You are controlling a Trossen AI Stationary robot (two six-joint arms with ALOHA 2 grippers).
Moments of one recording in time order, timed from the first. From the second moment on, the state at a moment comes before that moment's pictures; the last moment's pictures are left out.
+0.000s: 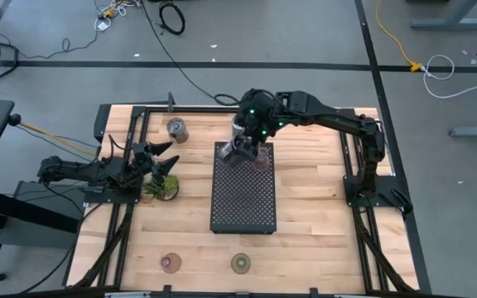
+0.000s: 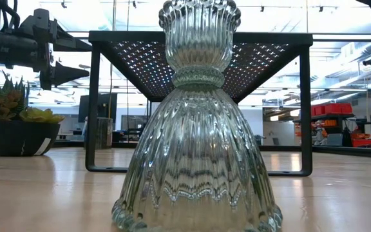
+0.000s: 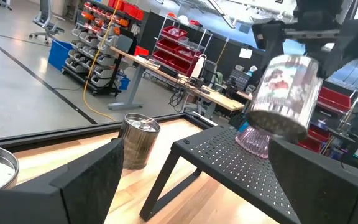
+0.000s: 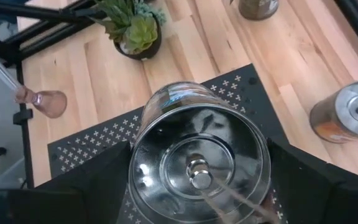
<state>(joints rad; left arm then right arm) -0.13 0.01 0.01 0.09 -0.70 -0.37 -0.19 1.91 2.14 -1.17 -0.17 0.23</state>
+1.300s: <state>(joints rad) -0.13 0.01 0.01 0.09 -0.70 -0.37 -0.19 1.93 2.04 -1.14 -0.09 0.17</state>
